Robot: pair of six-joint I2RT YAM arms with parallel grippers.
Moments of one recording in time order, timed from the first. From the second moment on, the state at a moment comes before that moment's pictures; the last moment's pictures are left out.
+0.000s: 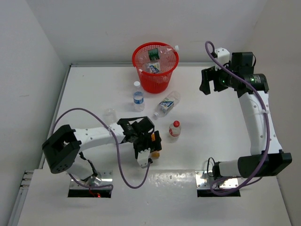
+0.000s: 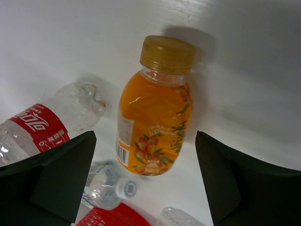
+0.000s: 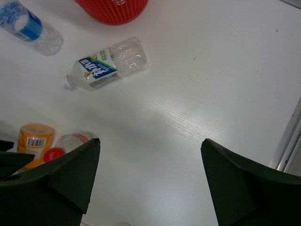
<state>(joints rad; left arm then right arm) -0.97 1.46 0.87 -0.54 0.35 1.90 0.03 1.37 1.58 -0.95 -0.29 -0.25</state>
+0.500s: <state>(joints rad) -0.98 1.63 0.87 -0.43 0.30 2.04 0.03 1.40 1.59 -0.95 -0.29 -0.27</state>
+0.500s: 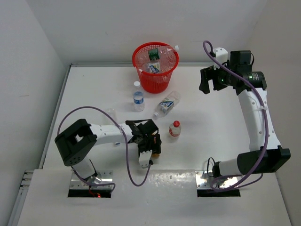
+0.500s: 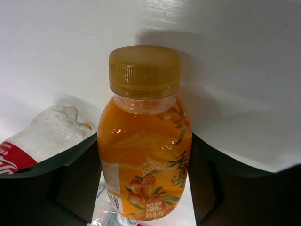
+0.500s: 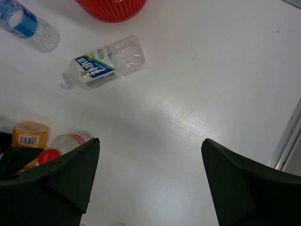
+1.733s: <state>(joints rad) -0.41 2.24 2.15 0.12 0.56 -0.18 0.03 1.44 1.67 -0.93 -0.35 -0.19</state>
